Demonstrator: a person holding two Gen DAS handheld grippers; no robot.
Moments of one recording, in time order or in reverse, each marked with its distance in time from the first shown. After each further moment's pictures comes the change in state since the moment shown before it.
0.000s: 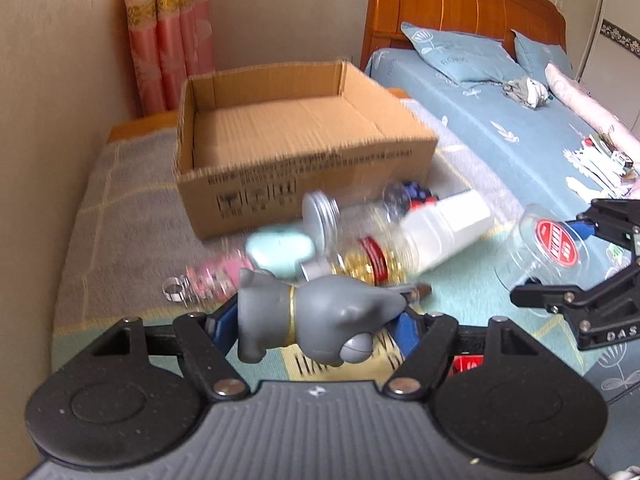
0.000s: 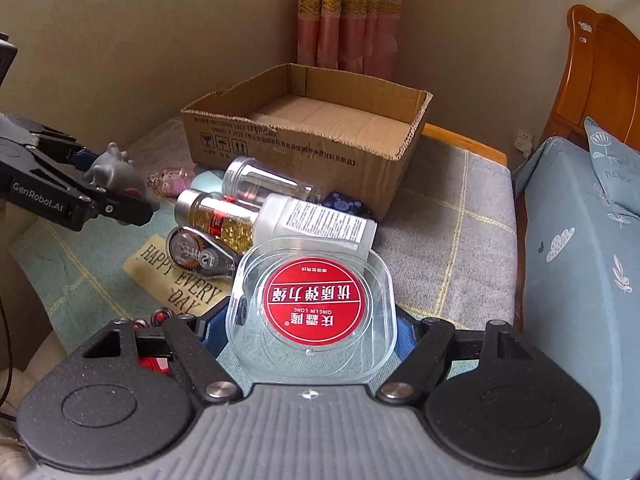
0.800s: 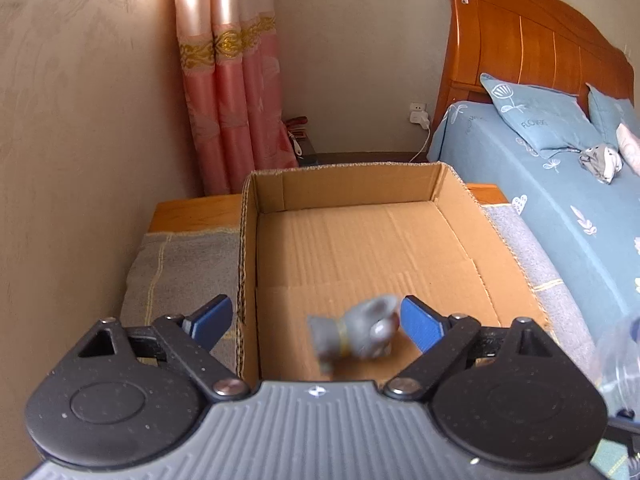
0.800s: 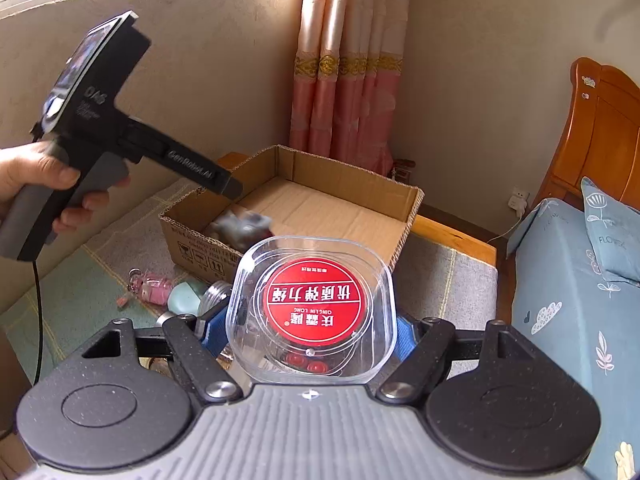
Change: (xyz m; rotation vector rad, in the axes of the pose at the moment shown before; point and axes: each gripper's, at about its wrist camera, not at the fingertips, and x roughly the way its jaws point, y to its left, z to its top) left arm 0.054 0.049 0.121 -0.130 -0.068 0.153; right arm 0.000 -0.015 0.093 -0.049 -0.107 -0.024
